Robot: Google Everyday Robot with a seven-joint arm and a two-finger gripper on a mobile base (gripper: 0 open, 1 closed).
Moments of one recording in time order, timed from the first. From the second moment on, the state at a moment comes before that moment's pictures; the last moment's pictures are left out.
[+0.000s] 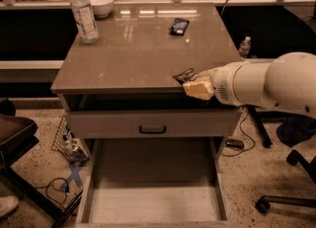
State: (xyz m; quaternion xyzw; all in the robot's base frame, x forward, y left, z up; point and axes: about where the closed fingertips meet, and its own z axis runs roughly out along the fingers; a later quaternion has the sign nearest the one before) arm 0.563 -0.113 0.858 -0.31 0.82 0.11 0.47
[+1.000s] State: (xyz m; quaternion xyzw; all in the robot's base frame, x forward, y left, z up) arm 0.524 -0.131 0.773 -0.36 0.83 0.19 0.37
